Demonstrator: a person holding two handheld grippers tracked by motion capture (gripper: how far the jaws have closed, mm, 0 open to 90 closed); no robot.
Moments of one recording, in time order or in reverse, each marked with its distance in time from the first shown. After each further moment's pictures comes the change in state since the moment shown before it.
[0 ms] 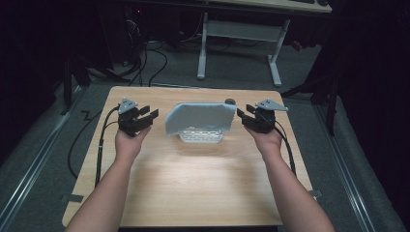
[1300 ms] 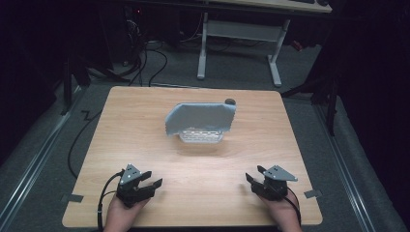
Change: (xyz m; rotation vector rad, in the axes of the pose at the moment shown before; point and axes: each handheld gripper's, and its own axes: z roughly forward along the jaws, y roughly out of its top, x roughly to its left) left arm -0.082 -0.132 -0.095 0.254 -0.106 0.020; right arm 0.049 -0.150 -0.108 0.177 -0.005 -0.066
